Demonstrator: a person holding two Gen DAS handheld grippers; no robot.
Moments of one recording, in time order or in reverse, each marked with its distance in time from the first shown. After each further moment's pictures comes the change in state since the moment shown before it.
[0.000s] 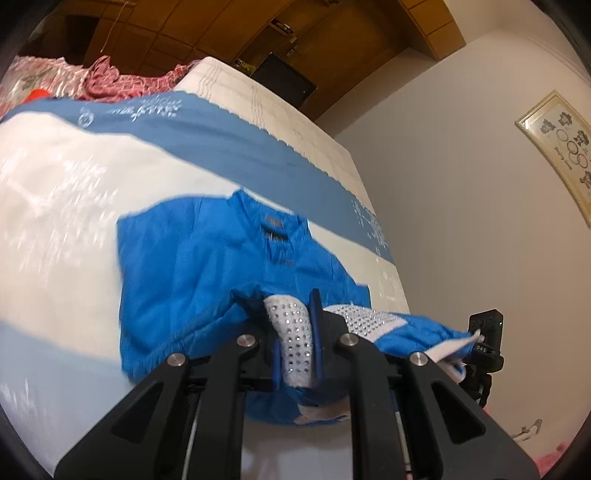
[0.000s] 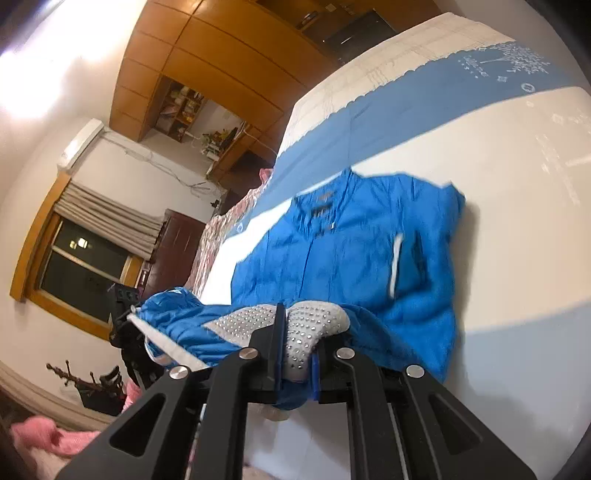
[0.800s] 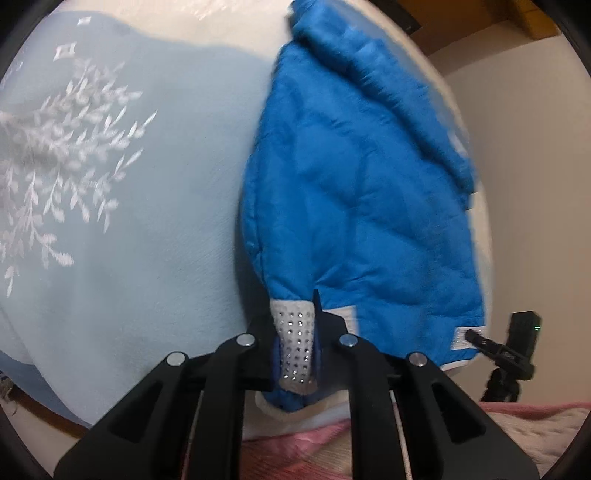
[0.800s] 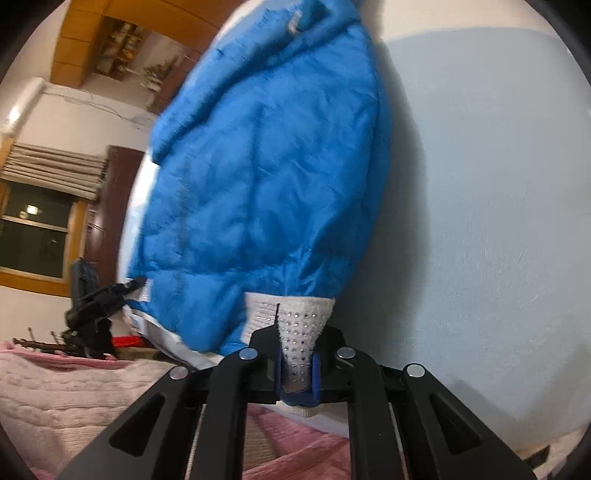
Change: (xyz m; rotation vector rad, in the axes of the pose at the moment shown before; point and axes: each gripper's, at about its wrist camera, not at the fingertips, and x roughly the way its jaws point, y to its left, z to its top) left arm -0.050 0.077 -0.257 -0.223 0.245 0.263; right arm 0.001 -0.051 -0.251 0.067 0.253 -0.164
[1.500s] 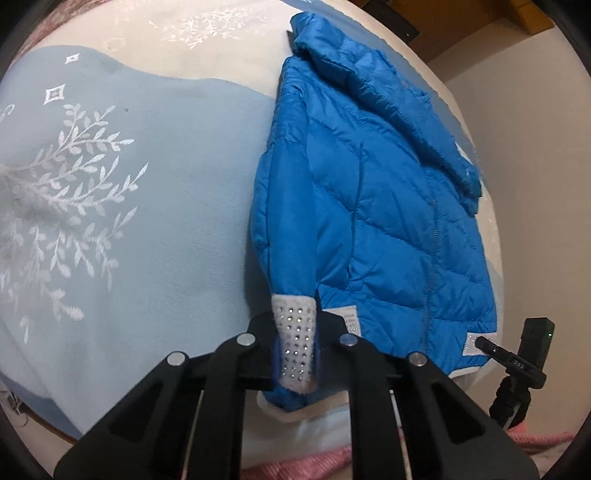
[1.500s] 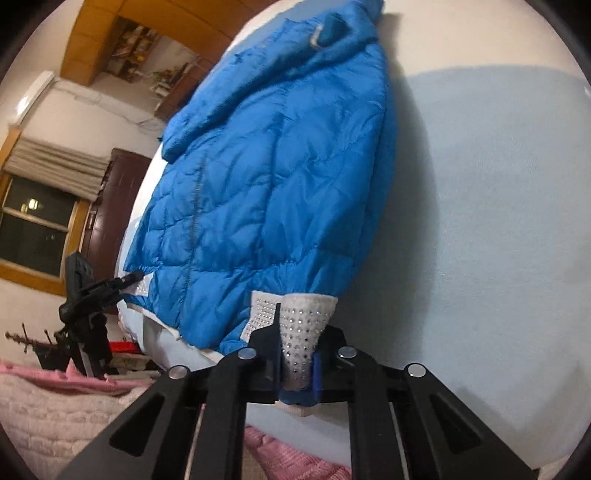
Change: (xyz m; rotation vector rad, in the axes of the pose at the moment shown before) left arm 0.004 -0.010 0.013 0.025 -0.039 0.081; right arm 0.010 0.014 0.000 -0.076 -0.016 -0.064
